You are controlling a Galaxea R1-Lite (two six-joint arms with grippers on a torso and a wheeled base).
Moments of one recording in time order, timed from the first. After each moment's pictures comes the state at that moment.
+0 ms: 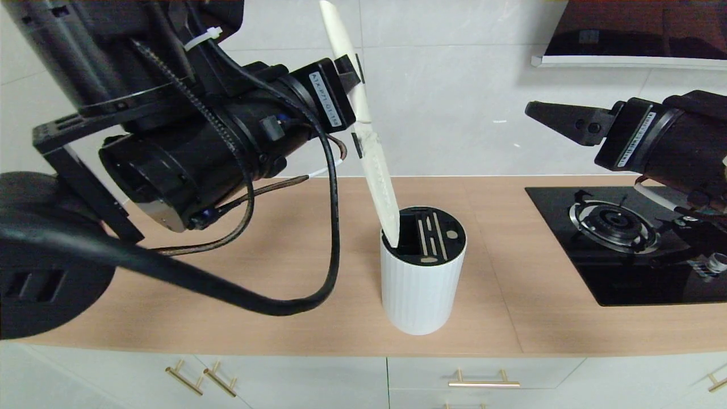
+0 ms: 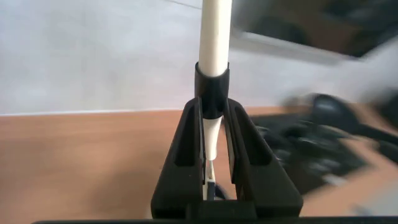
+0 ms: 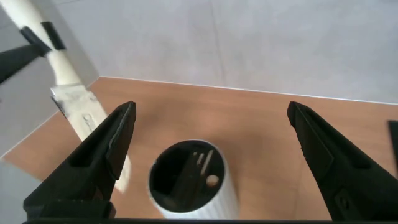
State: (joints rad) left arm -0.72 1.64 -1.19 -0.65 0.26 -0.24; right arm 0.58 1.36 -0.95 -0.56 -0.15 0.14
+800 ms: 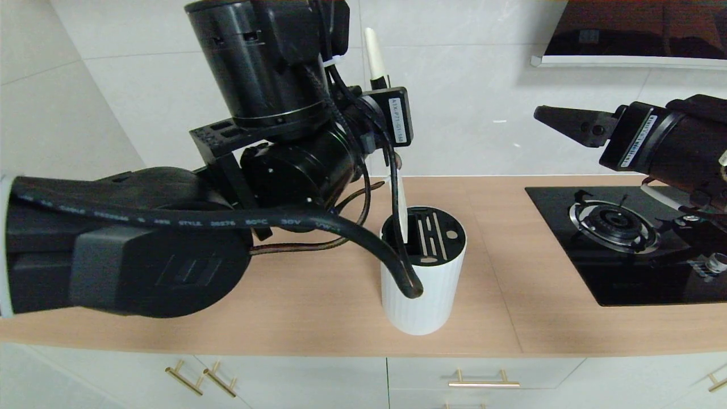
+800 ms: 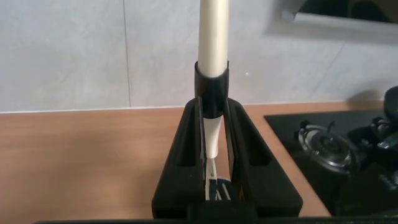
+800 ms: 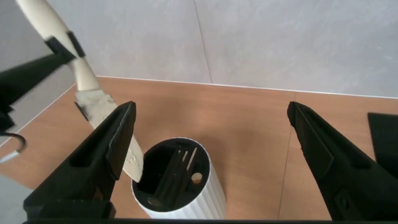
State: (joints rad) left arm -0.83 1.82 -1.36 -0.62 0.54 -0.09; right arm 0.54 1.36 -0.95 -0.54 -0.15 0.14
